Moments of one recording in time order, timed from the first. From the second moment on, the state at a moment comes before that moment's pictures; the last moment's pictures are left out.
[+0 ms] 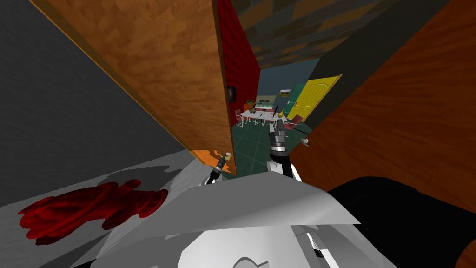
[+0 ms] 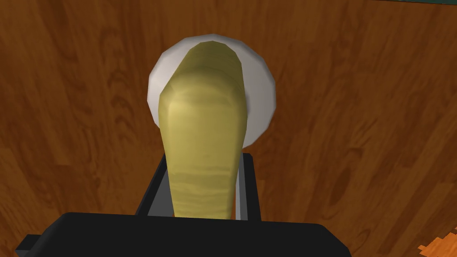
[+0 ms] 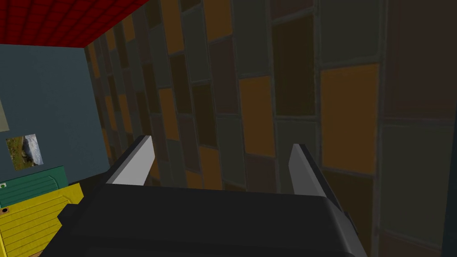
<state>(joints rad) -0.09 0.17 -0.37 -0.73 -0.13 -0.85 0.29</state>
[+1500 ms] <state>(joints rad) -0.08 0.14 -0.22 -0.72 -0.19 -0.83 0.29</state>
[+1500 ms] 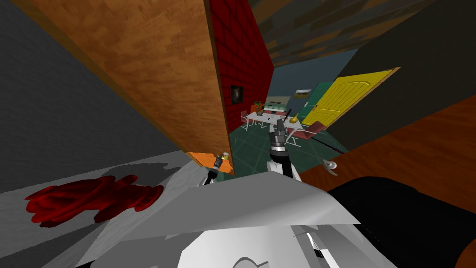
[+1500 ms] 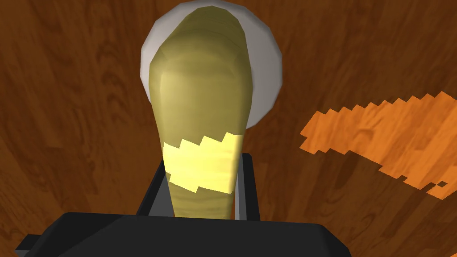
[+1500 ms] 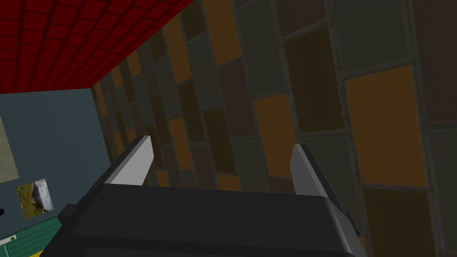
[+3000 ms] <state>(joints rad) -0.09 0.13 -0.09 -0.71 -0.18 -0.81 0.26</state>
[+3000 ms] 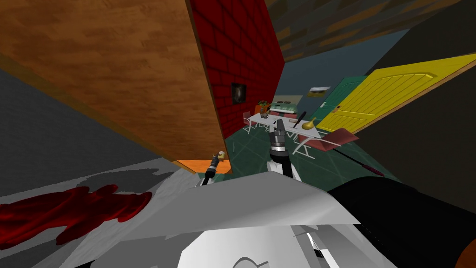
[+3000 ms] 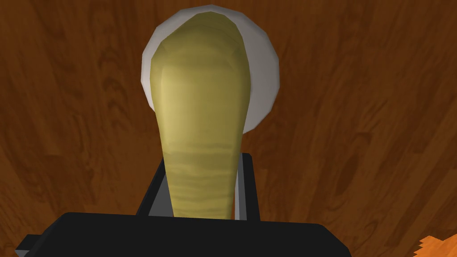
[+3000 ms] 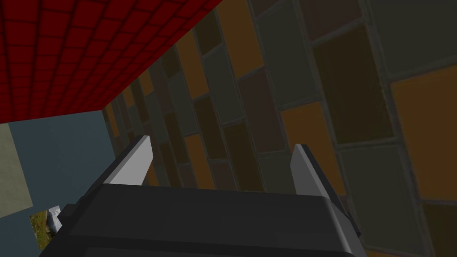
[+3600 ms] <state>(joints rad) -0.09 0.12 -0.01 -0.71 -0.14 -0.79 0.22</state>
